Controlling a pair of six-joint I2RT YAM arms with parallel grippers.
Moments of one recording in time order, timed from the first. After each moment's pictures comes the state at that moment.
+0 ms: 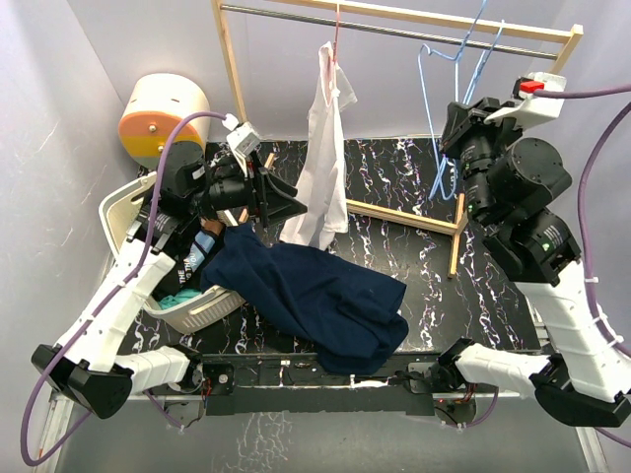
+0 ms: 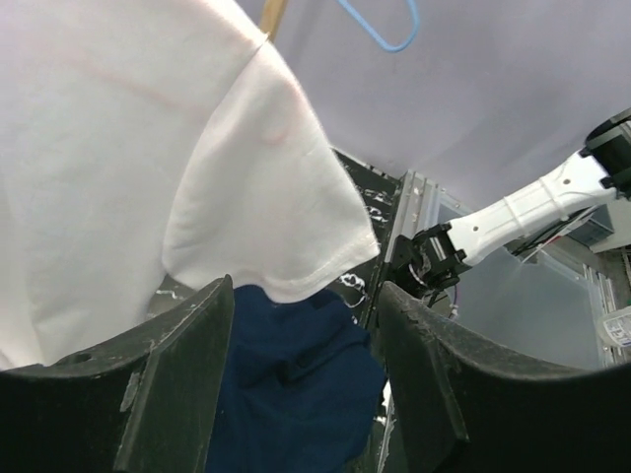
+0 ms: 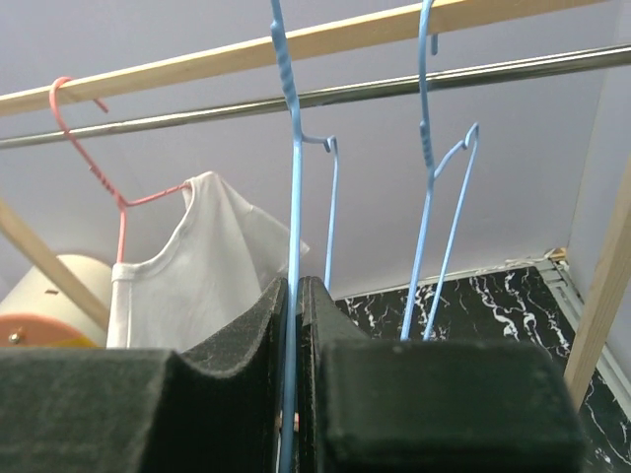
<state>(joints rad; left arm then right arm) -0.47 1.17 1.35 -0.31 0.81 -0.29 0.65 1.08 1.68 -0.36 0.67 0.12</state>
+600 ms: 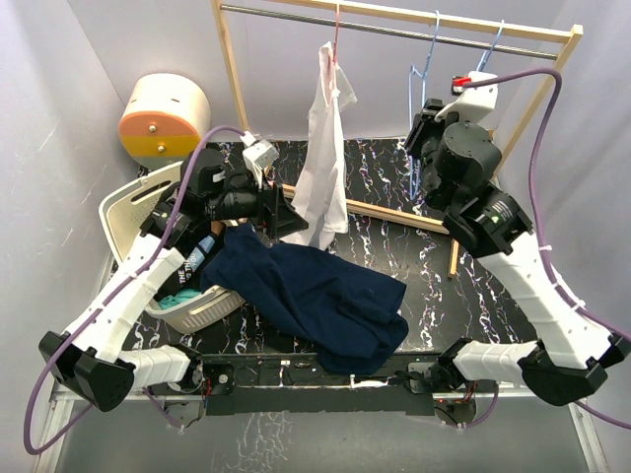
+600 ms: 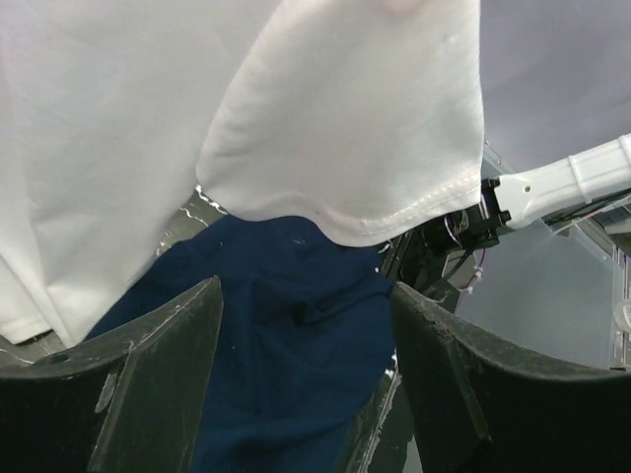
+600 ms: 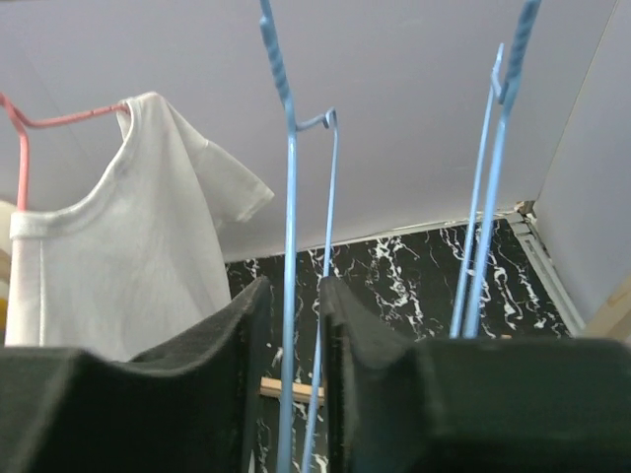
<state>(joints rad) -0.48 1.20 1.31 -0.48 0.71 -0.20 0.65 1.22 1.63 -0.32 0.76 0.11</state>
